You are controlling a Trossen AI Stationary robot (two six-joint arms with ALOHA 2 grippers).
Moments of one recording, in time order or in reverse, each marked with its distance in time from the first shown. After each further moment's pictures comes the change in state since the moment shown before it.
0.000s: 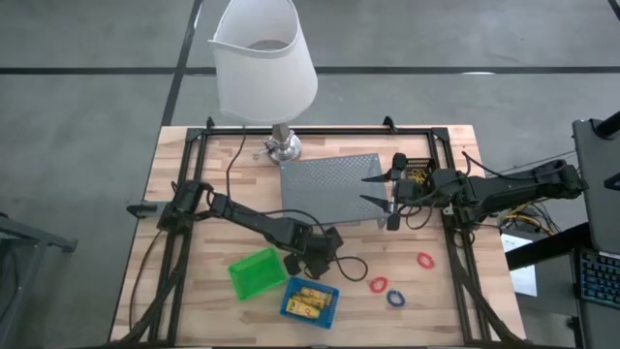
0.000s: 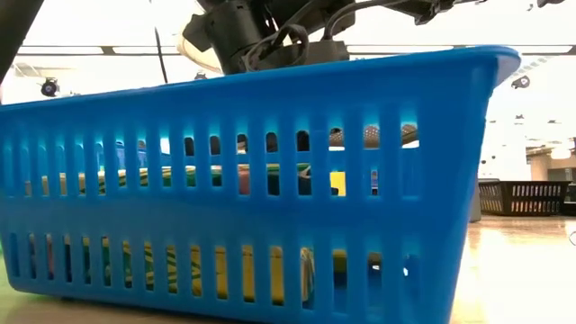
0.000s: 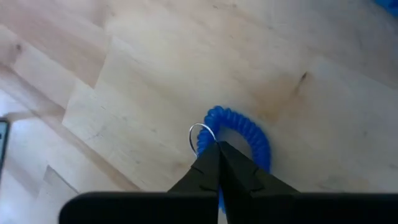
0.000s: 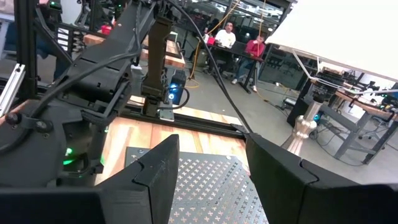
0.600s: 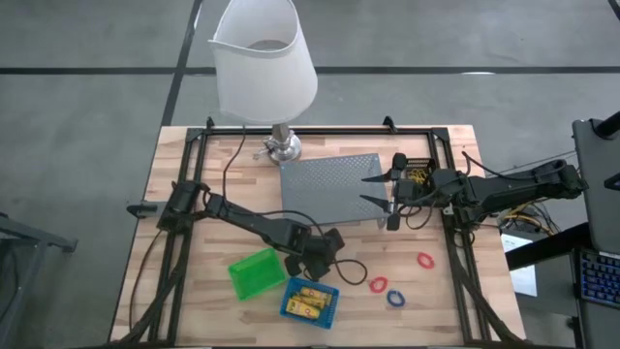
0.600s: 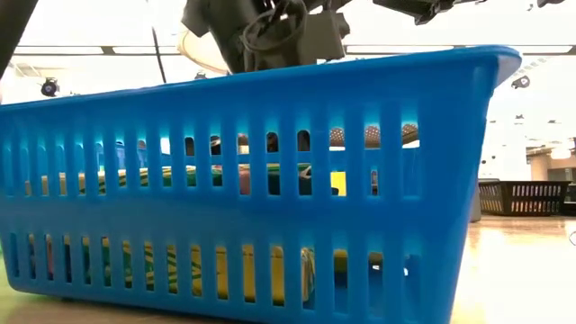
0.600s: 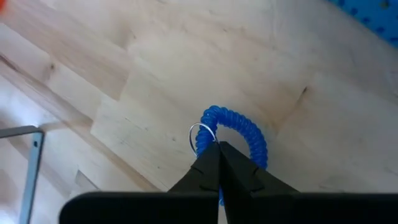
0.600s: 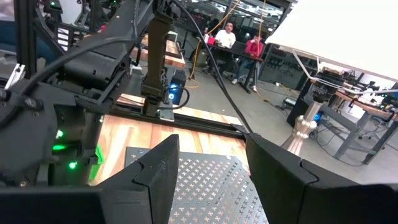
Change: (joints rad) left arm -0.019 -0.027 0.013 0.001 -0.027 0.026; right arm 0.000 0.000 0.000 0.000 0.000 0.000
